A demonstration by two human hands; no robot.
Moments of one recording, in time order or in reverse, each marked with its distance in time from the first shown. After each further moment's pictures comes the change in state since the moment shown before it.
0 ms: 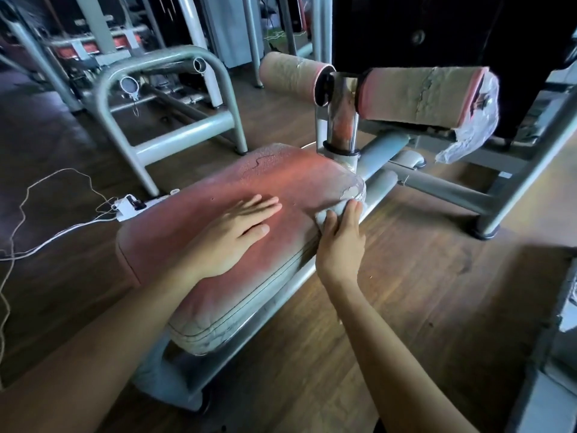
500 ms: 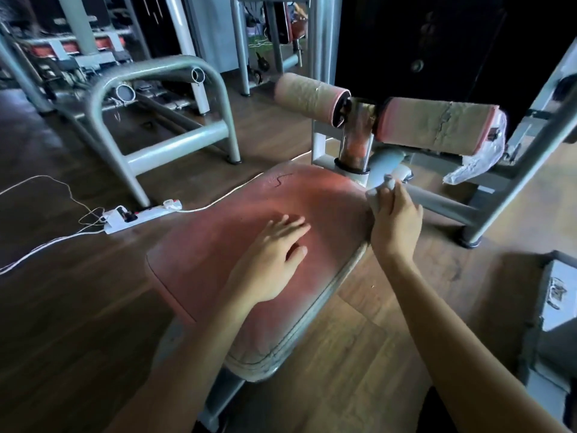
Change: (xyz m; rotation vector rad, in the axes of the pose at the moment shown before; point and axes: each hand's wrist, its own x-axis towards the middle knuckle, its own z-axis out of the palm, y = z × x) left_hand -0.004 0.009 0.002 -0.083 0.078 0.016; right_hand 0.054 -0.049 -0.036 -0.154 0.237 -0.103
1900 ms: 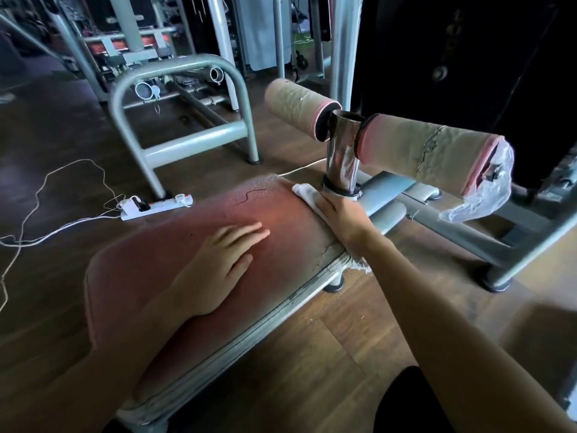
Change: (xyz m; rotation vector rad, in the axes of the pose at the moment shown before) left_hand 0.037 0.009 0.008 0.238 -0.003 -0.128; right_hand 0.115 0.023 0.027 0.048 -0.922 -0.170
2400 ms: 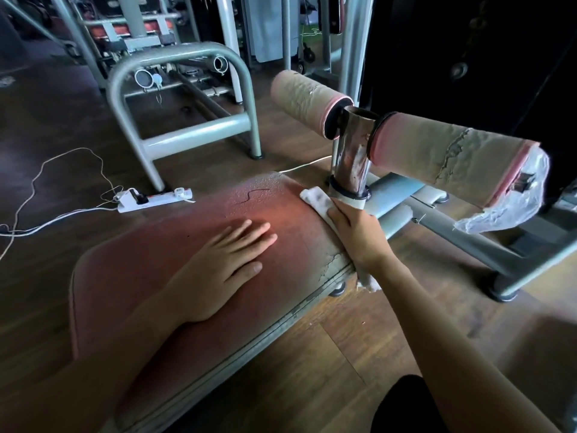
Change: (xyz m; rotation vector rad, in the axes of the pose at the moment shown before) left_hand 0.010 -0.008 0.003 0.035 -0.132 0.052; right_hand 0.000 0.023 0.012 -0.033 0.140 -0.066
